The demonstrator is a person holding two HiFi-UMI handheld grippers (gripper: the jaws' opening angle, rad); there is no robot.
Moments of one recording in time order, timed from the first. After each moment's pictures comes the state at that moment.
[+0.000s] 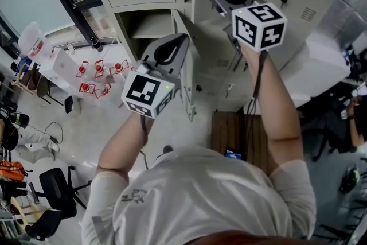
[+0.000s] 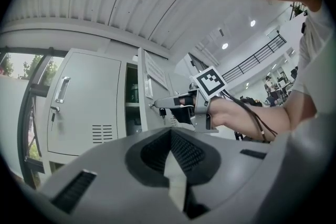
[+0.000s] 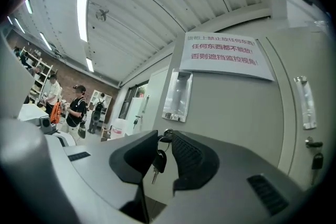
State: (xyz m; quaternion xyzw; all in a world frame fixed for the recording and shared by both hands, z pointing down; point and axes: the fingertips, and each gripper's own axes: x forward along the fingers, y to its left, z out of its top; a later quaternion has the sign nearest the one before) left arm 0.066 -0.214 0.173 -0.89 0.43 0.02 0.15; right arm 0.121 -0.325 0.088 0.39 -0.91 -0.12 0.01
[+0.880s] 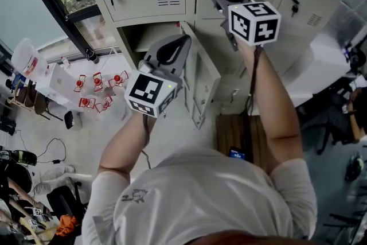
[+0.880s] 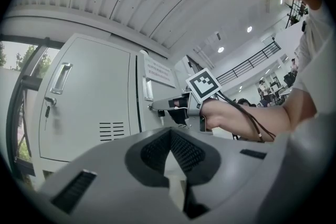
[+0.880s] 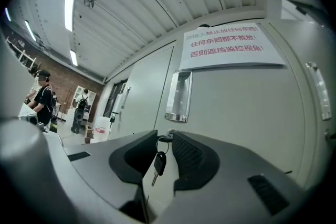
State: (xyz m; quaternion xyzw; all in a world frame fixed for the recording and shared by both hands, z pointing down) left arm 0.018 -0.278 0.175 -0.91 0.39 0.01 0.14; right arm 0.088 -0.404 0.087 0.47 -0.88 -0.10 0.02
